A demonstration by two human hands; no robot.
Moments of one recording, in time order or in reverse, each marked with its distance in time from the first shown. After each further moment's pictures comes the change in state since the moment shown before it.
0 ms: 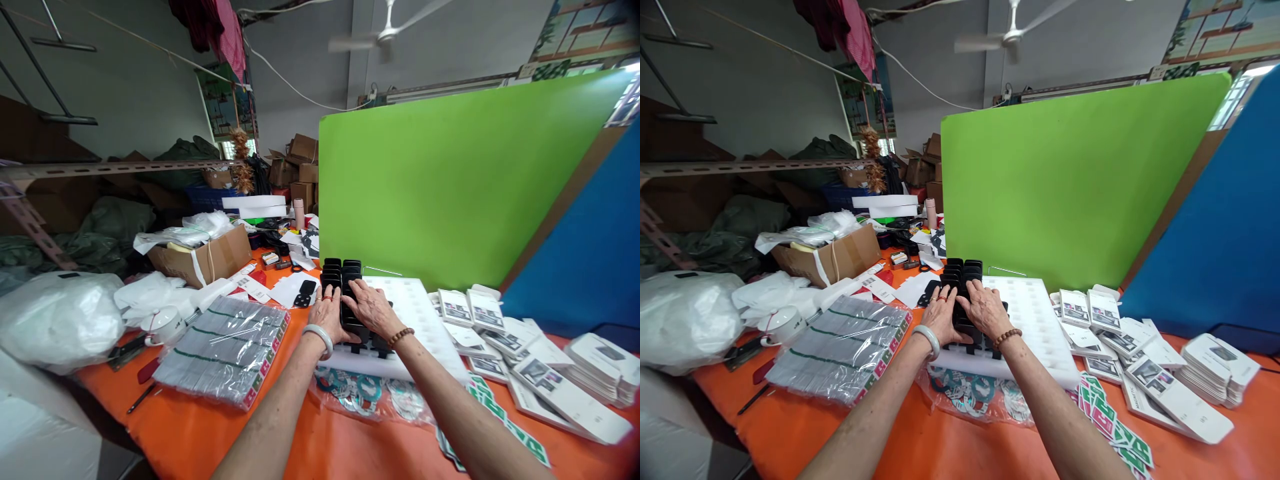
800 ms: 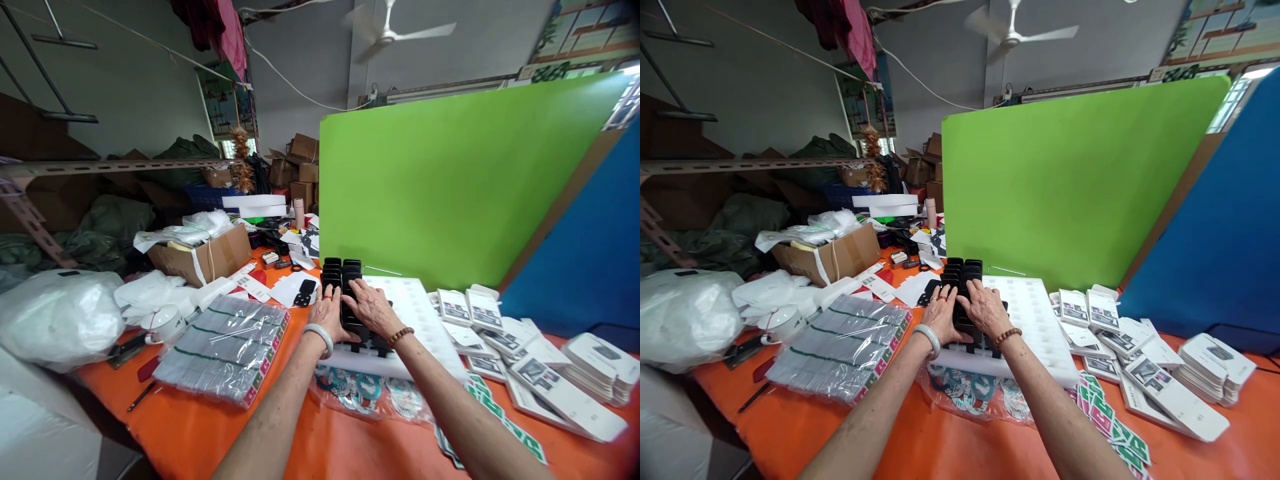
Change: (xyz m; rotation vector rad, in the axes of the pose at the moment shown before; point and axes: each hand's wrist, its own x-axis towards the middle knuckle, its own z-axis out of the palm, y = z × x) left_hand -0.001 -0.001 0.002 0.007 0.034 0.019; right_hand 0.000 0.001 0.003 0.038 0.035 -0.001
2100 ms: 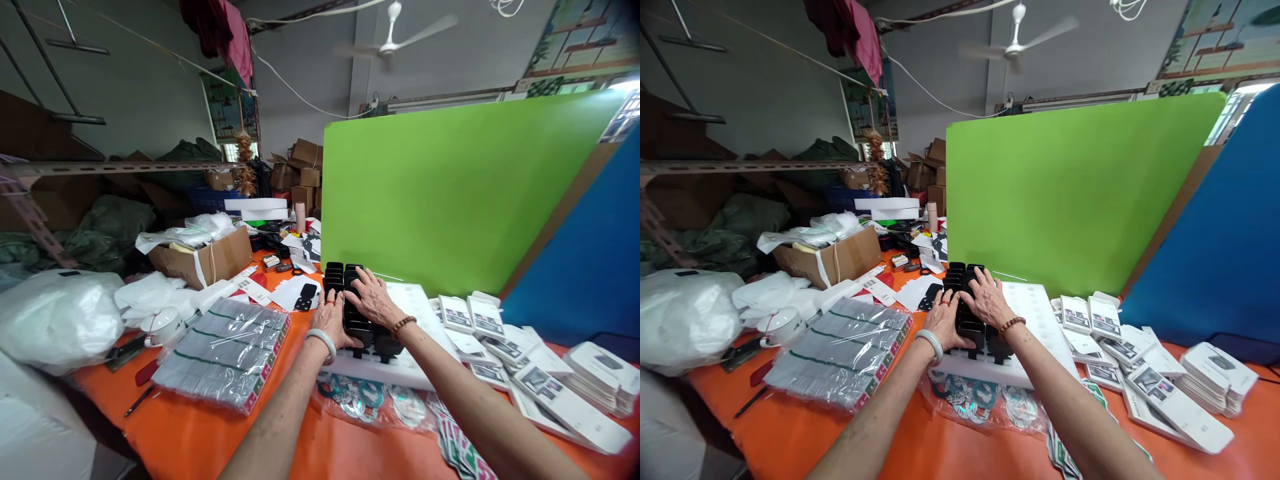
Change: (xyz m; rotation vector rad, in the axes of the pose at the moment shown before) left_hand 0.000 -0.002 0.003 -0.077 0.028 -0.009; right_hand 0.023 0.014 0.001 0.006 0.053 -0.036
